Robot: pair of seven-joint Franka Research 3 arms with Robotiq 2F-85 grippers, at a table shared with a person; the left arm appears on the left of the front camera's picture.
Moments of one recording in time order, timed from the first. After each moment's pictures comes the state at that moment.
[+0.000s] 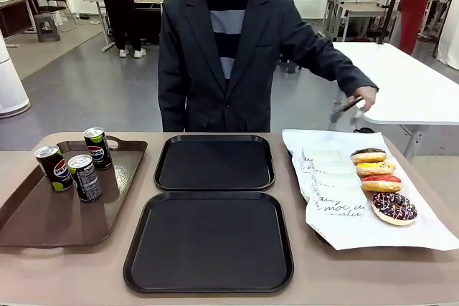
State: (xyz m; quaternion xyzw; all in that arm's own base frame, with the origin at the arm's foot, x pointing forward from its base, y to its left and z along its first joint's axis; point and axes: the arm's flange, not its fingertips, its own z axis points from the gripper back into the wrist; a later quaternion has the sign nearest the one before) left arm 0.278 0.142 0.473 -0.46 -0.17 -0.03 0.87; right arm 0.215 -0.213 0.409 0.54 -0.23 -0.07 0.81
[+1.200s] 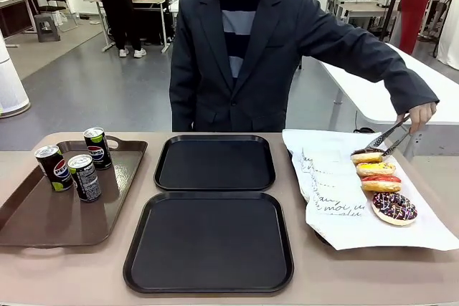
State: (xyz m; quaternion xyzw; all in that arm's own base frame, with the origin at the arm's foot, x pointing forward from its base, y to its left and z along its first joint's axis) left arm 0.328 0.086 0.540 -0.30 -0.19 -0.07 0.93; right arm 0.215 -0.210 0.409 0.54 -0.22 -0.07 0.81
